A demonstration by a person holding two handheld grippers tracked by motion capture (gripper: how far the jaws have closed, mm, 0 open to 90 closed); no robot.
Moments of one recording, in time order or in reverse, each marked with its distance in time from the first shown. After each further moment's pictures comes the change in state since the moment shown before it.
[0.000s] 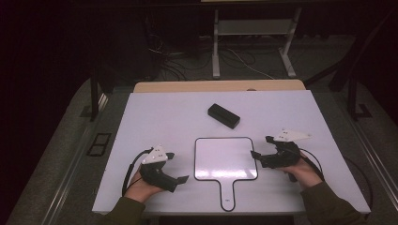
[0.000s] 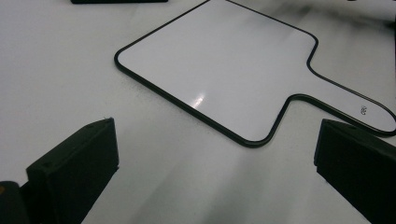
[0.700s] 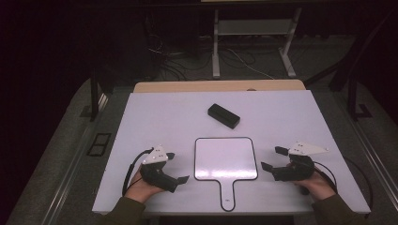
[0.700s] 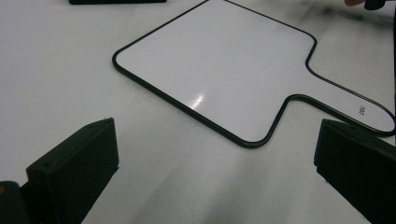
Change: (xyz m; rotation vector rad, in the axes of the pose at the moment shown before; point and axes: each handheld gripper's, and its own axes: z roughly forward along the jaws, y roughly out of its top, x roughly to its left) left arm 0.000 0.001 0.000 0.007 -0.002 0.010; right arm 0.000 -0.033 -0.033 -0.032 0.045 0.025
